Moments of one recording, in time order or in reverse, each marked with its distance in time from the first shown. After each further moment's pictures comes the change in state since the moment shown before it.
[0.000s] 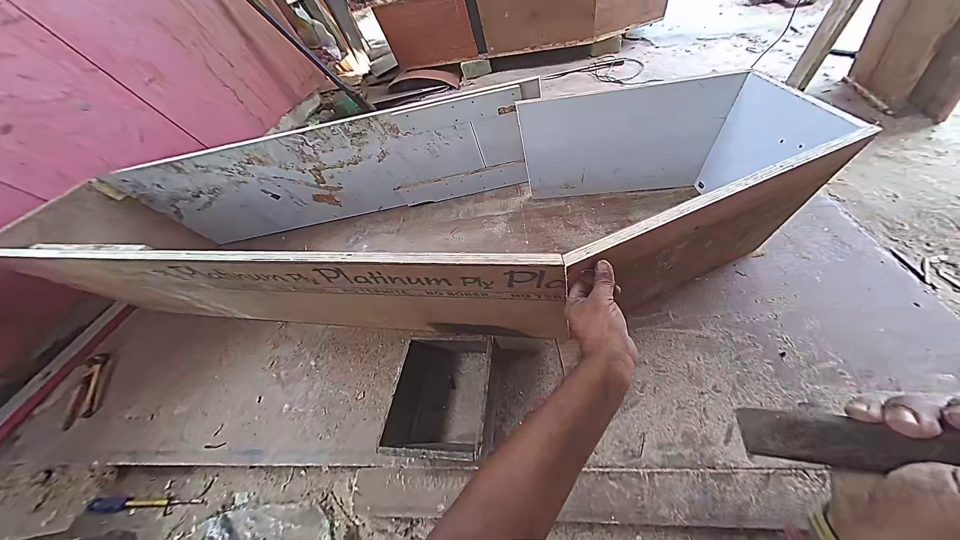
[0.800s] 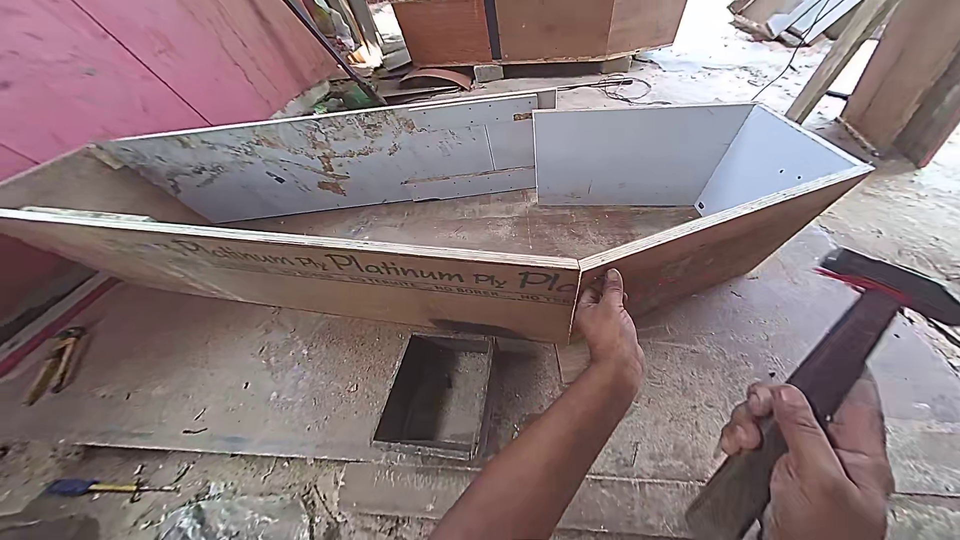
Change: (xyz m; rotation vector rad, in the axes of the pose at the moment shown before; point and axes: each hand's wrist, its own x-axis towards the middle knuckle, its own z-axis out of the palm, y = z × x) left_hand 0.001 0.002 -0.003 -0.052 -0.024 -0.036; right_hand -0.046 0.001 0.008 -0.124 -0.493 0.301
